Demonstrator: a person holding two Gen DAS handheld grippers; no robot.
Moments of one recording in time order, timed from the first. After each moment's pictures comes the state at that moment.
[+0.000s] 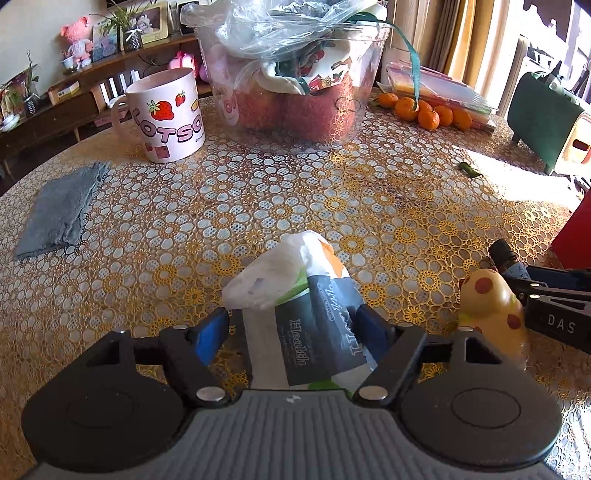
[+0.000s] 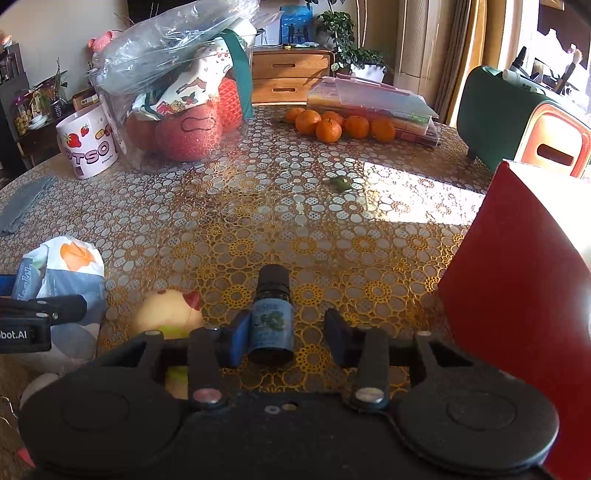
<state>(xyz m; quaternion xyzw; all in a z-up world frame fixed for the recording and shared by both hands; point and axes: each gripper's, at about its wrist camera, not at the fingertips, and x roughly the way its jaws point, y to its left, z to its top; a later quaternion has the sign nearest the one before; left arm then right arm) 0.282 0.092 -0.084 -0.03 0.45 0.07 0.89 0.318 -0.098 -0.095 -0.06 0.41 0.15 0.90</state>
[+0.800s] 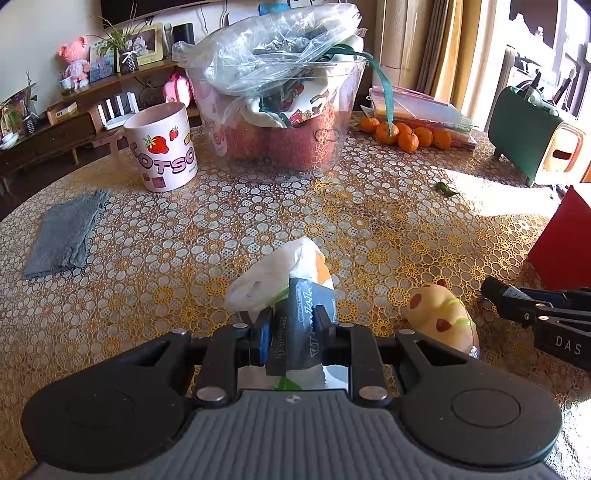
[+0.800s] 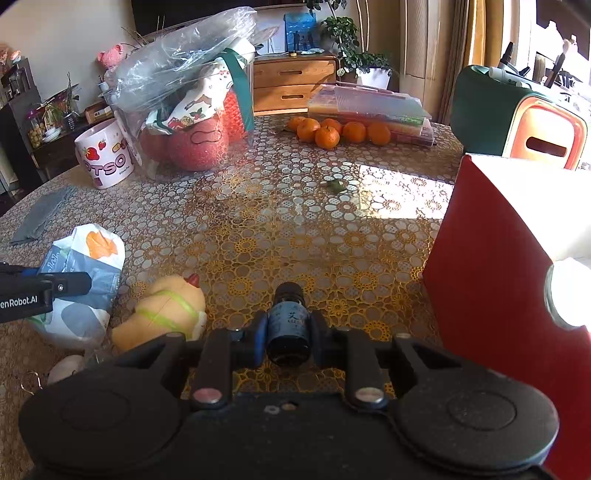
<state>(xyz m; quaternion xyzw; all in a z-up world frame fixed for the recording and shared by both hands) 0.269 0.078 -0.058 -0.02 0.42 0.06 0.91 0.298 -0.122 -0.079 -0.03 0.40 0.18 0.90</state>
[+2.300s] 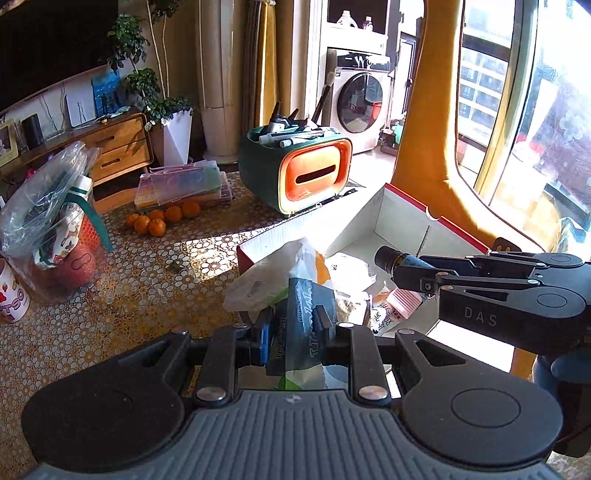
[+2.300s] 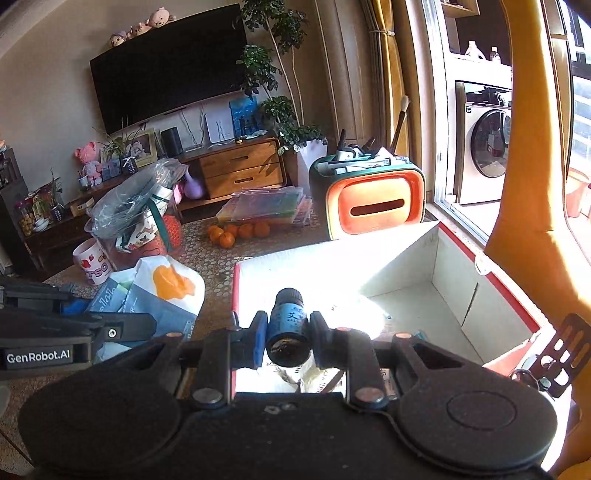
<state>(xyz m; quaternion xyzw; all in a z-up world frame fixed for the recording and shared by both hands) 0.231 -0.164 0.065 0.05 0.37 -0.16 0.91 0.226 -0.323 0.036 0.05 0.31 0.13 0.94</state>
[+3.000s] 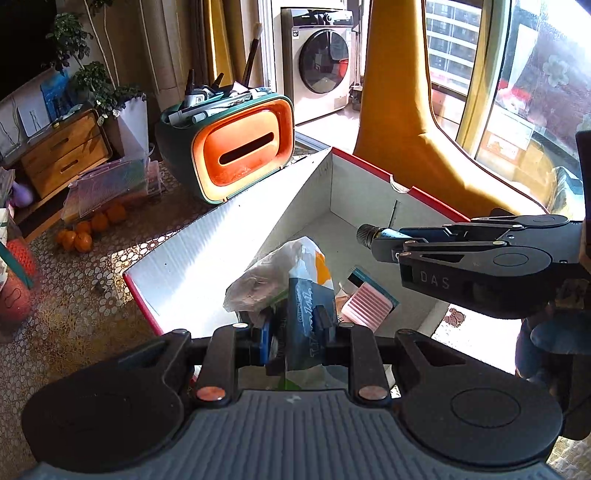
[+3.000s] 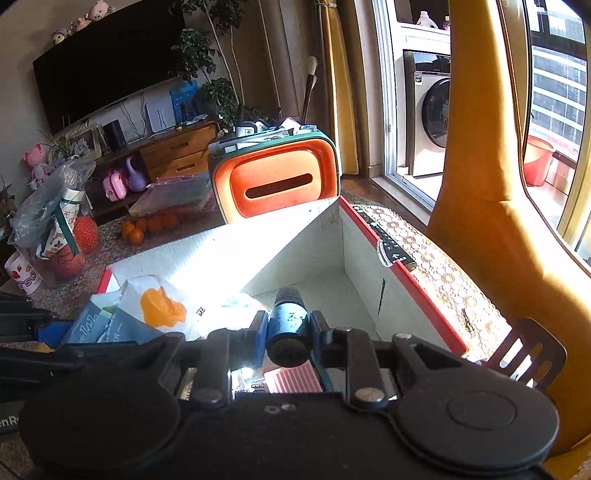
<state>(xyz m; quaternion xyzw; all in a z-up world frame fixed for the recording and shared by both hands) 0.293 -0.270 0.015 0.11 0.41 -0.19 0.88 0.291 -0.404 -0.007 0.06 0.35 0.06 0.93</state>
